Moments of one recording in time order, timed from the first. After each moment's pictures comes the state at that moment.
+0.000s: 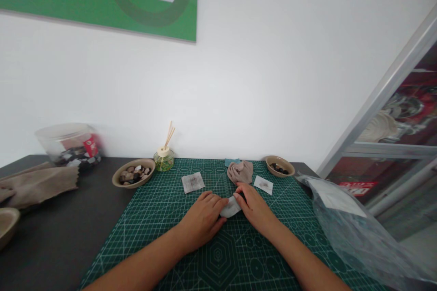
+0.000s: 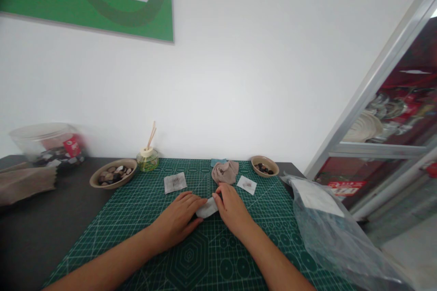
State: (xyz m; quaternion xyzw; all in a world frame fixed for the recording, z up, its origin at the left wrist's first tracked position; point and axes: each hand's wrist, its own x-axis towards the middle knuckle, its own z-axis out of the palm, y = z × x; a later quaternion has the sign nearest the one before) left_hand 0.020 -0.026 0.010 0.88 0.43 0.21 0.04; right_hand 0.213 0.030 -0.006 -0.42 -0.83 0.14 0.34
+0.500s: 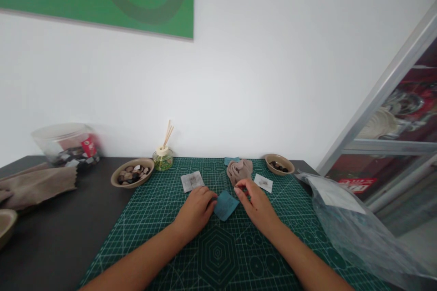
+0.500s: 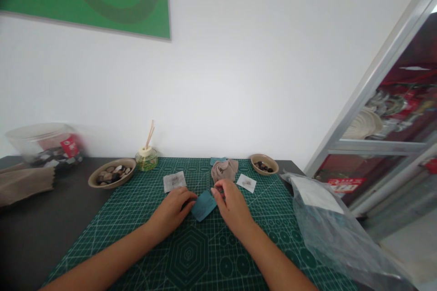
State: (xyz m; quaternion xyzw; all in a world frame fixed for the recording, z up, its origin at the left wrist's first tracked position) left_hand 0.010 -0.013 0.001 0.80 0.54 0.26 0.09; right_hand 0.210 0.017 0.019 -0.43 -0.81 0.17 0.37
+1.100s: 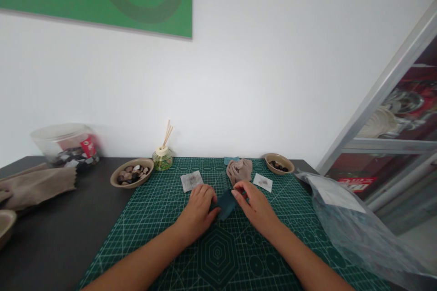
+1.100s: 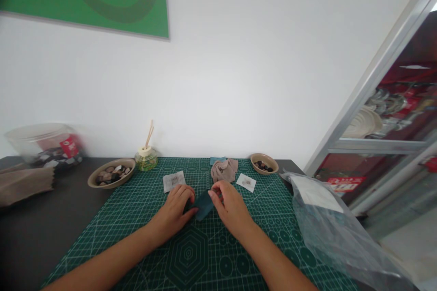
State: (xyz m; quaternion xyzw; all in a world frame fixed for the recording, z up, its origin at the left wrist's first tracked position) left_hand 0.014 -0.017 0.000 0.80 0.51 0.31 0.08; right_hand 0.209 0.013 0.022 -0.41 -0.82 0.18 0.36
